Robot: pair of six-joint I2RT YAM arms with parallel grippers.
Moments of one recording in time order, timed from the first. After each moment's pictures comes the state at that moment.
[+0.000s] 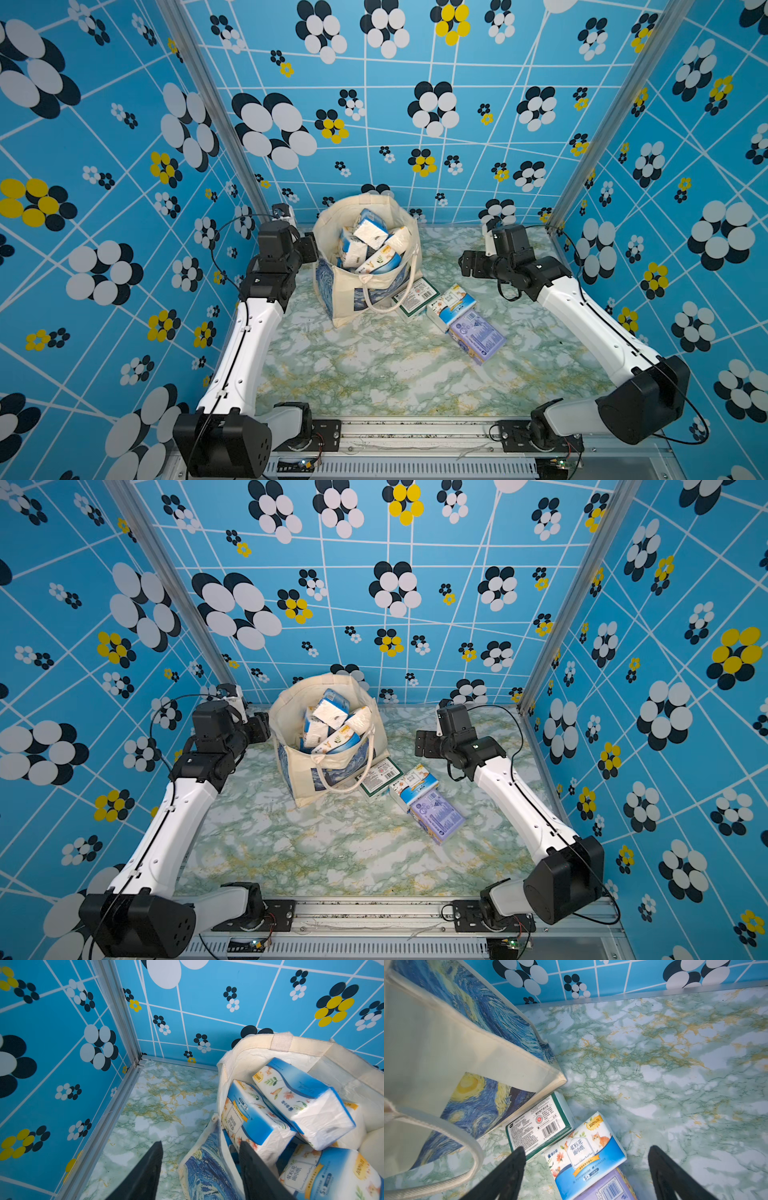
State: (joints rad) left arm -0.02 1.18 1.22 -0.40 -0.06 -0.15; right arm 0.39 1.41 1.32 -0.66 0.07 0.33
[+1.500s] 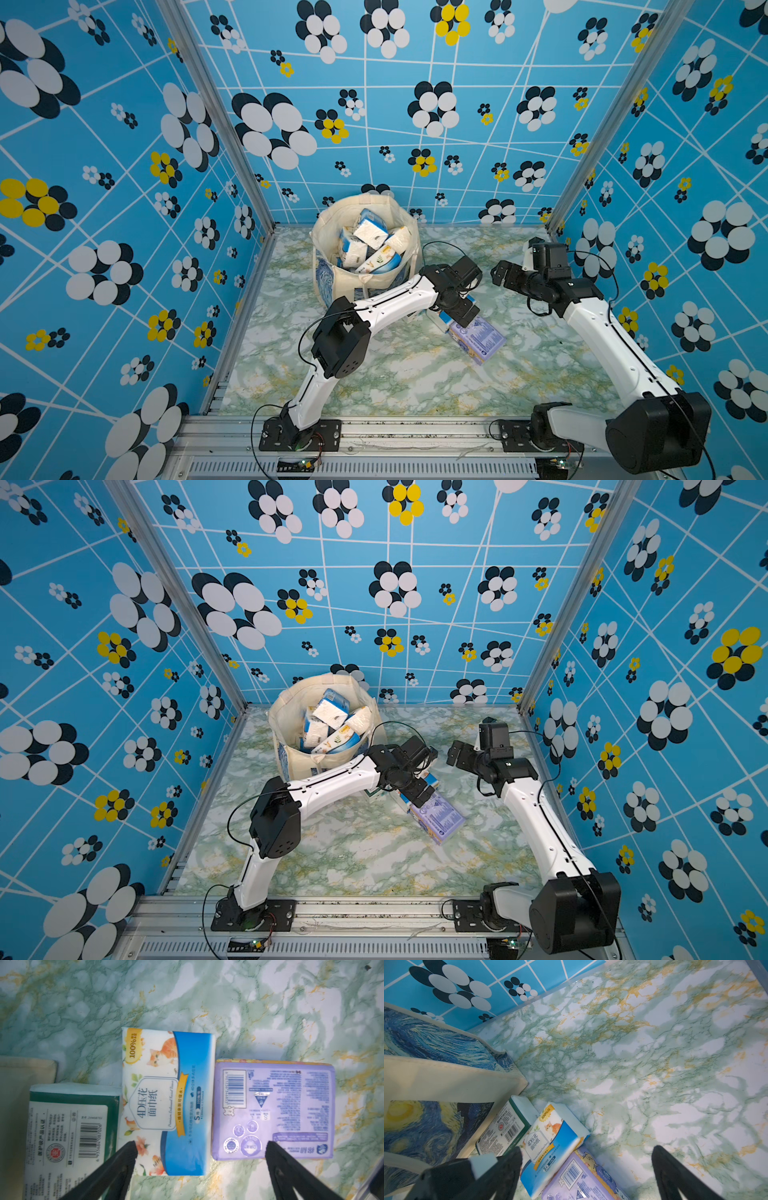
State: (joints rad) left arm -0.93 2.15 1.90 -0.84 0.01 -0.11; right arm 0.12 1.25 1.09 -0.62 -0.04 0.40
